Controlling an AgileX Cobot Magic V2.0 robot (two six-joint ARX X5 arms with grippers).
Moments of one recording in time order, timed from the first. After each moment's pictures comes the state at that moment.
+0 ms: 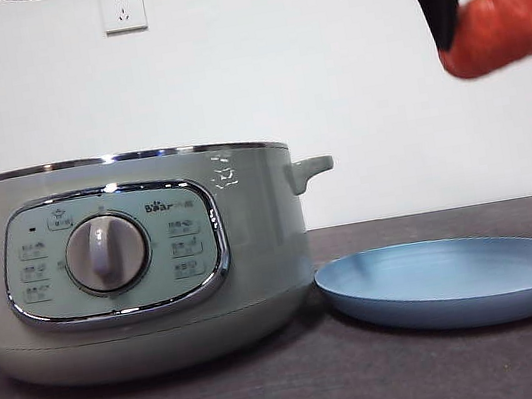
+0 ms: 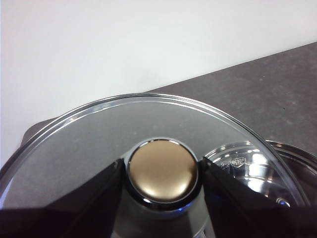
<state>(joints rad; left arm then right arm) -0.47 0.79 1.20 -0.70 -0.33 0.07 0.55 1.39 1.37 -1.08 0.36 0.15</state>
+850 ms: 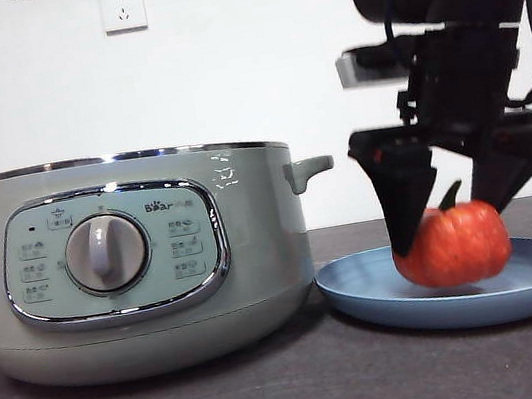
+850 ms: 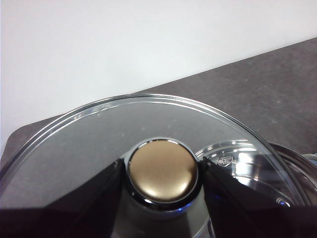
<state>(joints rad) -0.47 0.79 1.20 -0.70 -0.28 0.07 0.53 1.59 1.00 -0.56 0.08 0.04</state>
